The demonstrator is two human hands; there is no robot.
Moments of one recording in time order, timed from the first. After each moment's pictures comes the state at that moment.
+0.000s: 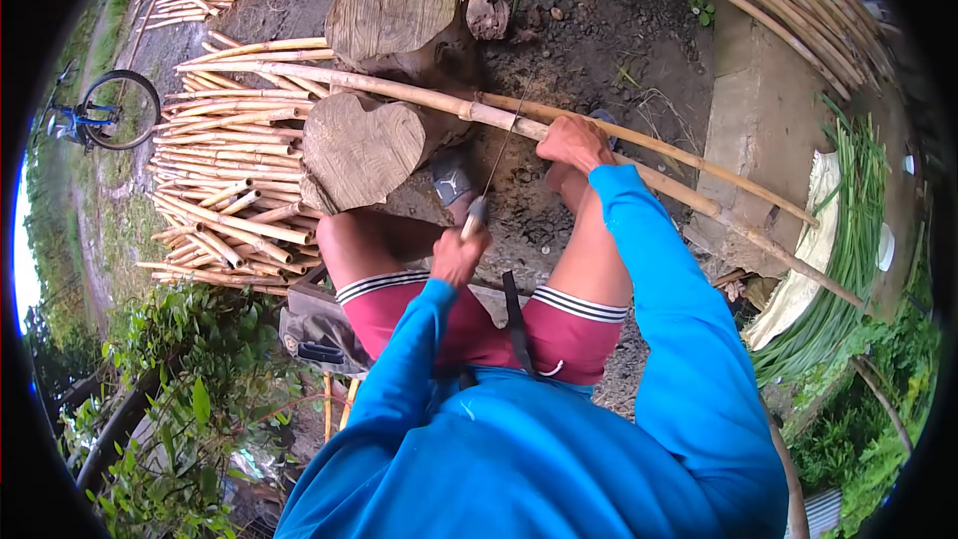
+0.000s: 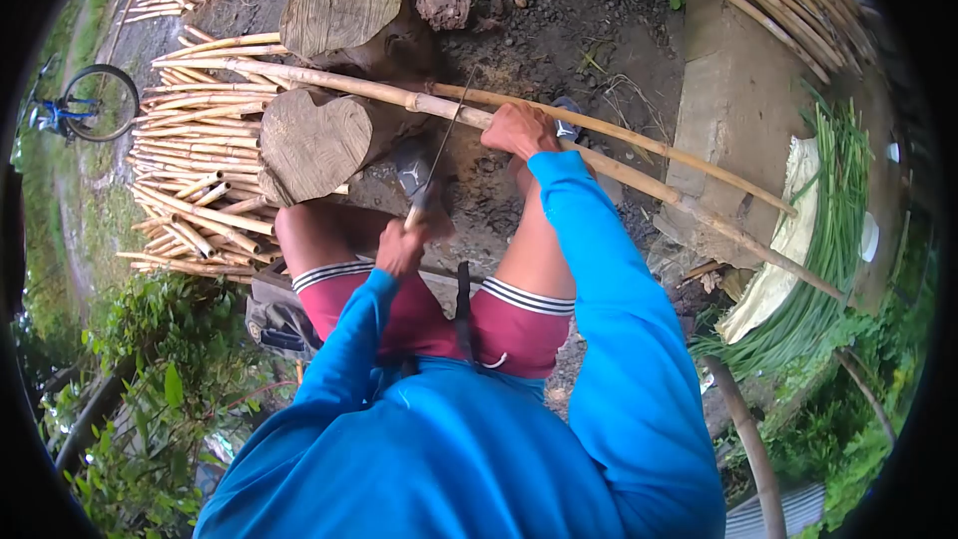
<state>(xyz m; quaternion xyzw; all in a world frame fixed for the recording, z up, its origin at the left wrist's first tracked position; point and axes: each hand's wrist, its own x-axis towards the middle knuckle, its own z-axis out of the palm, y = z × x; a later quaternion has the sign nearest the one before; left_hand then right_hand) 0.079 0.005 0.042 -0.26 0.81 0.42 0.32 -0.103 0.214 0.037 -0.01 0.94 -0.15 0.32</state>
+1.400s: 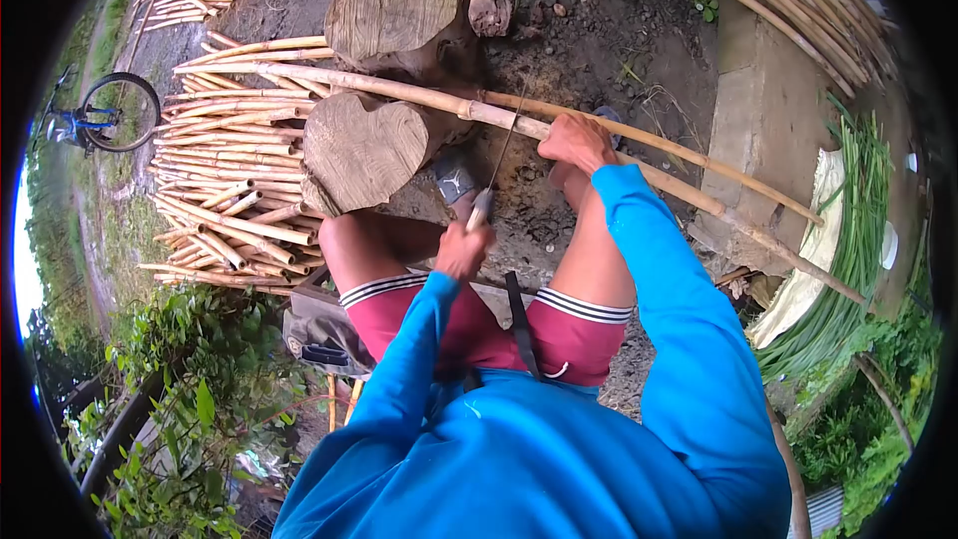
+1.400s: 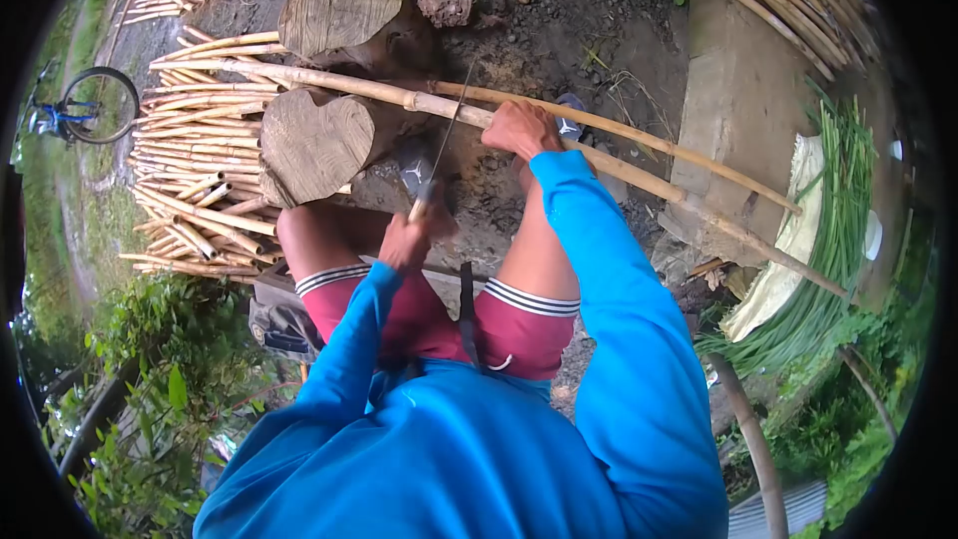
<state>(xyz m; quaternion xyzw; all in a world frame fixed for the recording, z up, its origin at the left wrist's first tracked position) 0.057 0.002 0.017 -0.24 0.79 0.47 0.30 -0.104 0.210 0.034 -0.01 0.93 -0.17 0.32</state>
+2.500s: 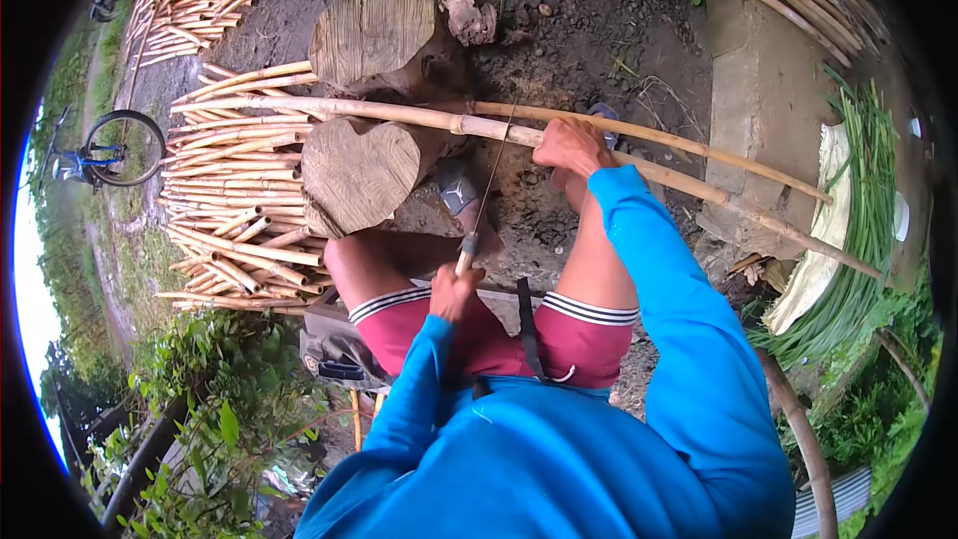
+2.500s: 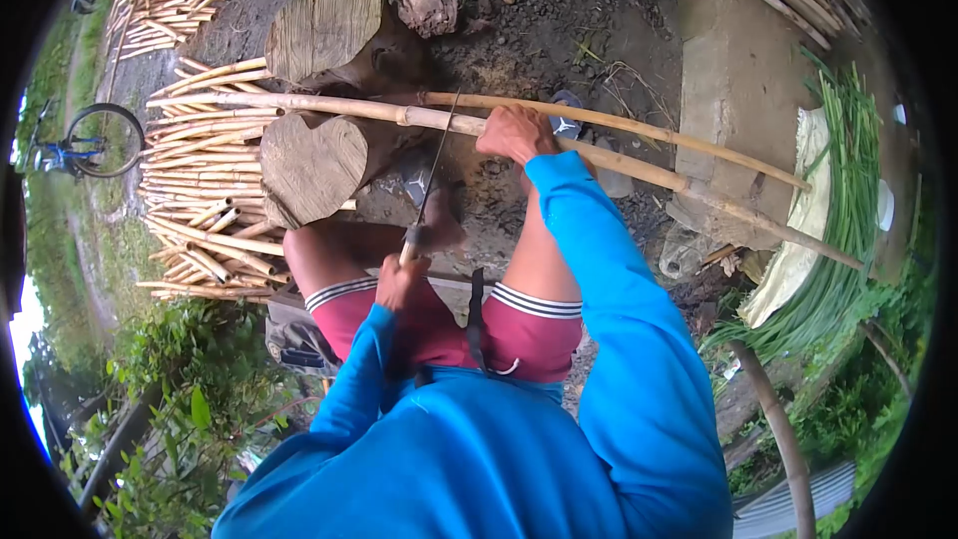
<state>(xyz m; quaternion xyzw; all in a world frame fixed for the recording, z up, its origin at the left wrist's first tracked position) 0.121 -0.027 0.008 -0.11 0.88 0.41 0.23 -0.105 0.218 0.027 0.00 0.92 -0.17 0.35</state>
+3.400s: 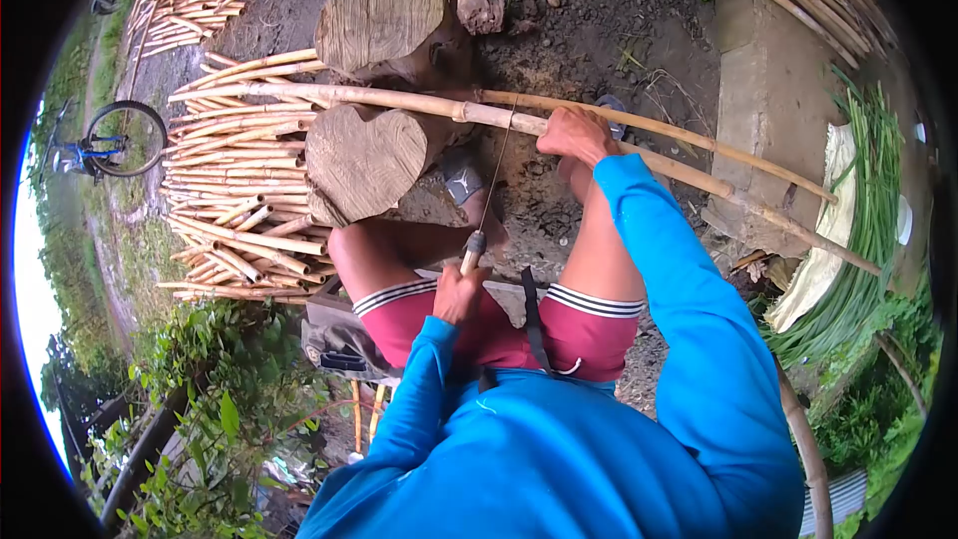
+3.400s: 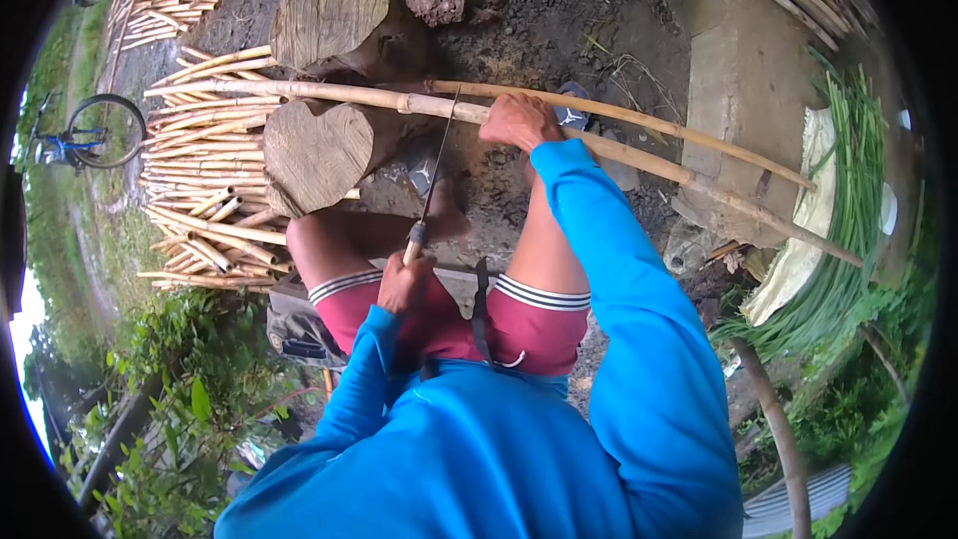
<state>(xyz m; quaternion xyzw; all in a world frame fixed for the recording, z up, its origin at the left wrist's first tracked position) 0.112 -0.017 0.035 -0.14 0.86 0.41 0.29 -0.101 0.212 0.030 0.00 0.92 -0.18 0.35</state>
